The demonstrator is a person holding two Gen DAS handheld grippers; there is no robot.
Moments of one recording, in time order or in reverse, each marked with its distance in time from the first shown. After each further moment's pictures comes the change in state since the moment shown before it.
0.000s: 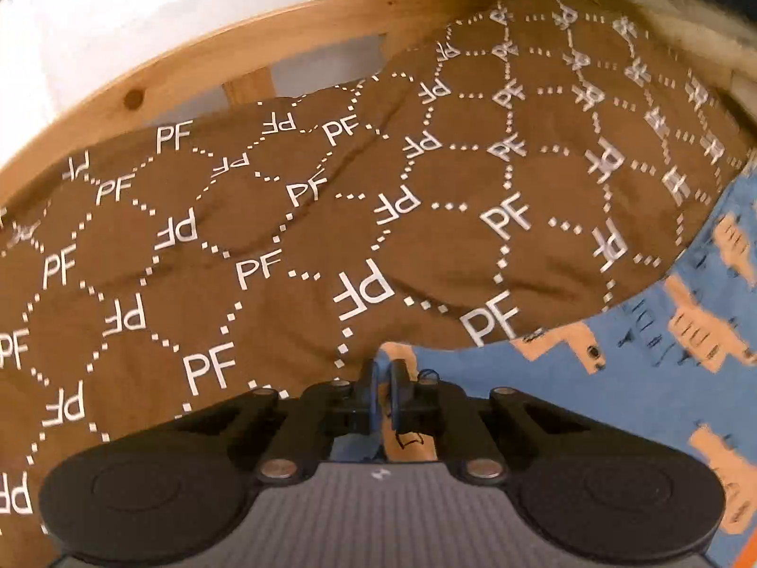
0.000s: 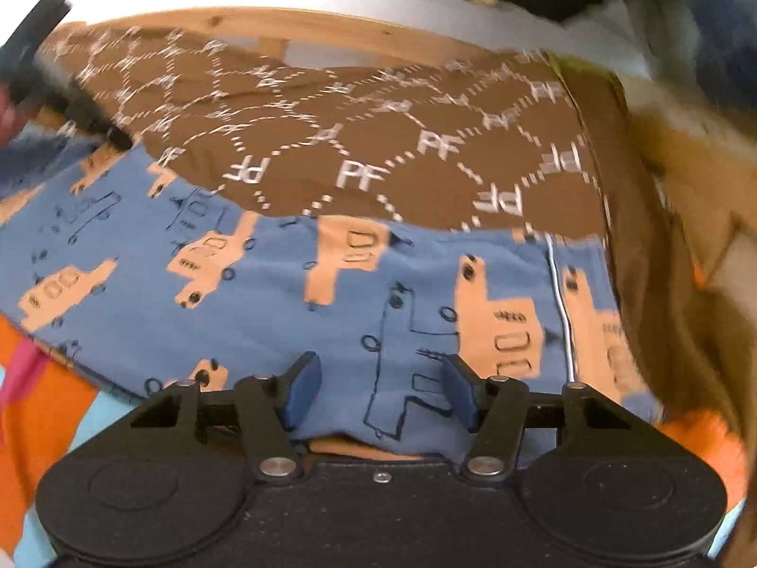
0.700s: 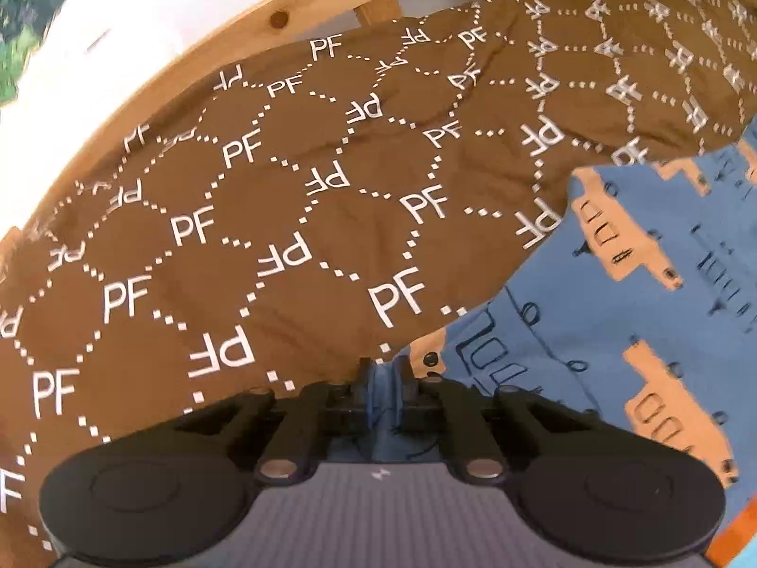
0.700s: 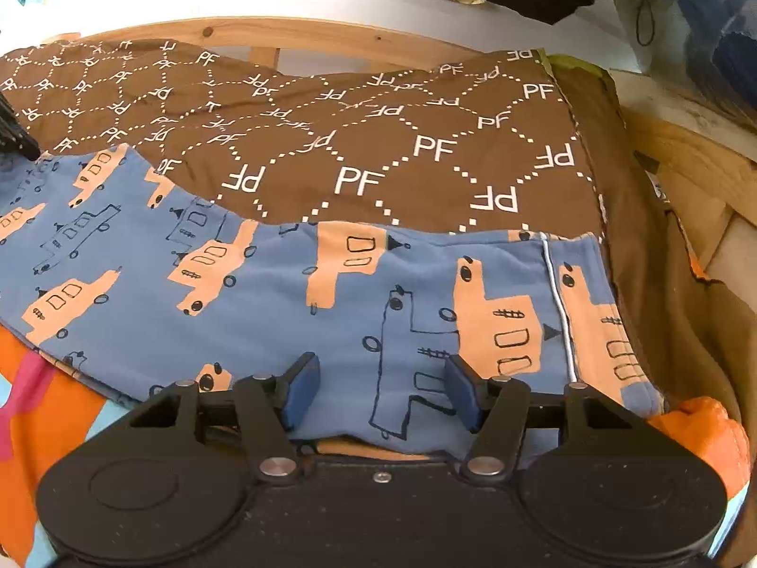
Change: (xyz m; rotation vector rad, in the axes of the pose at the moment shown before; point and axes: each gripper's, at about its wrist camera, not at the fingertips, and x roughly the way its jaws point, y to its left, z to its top) left arm -0.054 0.085 -0.062 0.061 0.161 0.209; right arm -0.005 0.004 -0.003 0.011 -0.017 -0.011
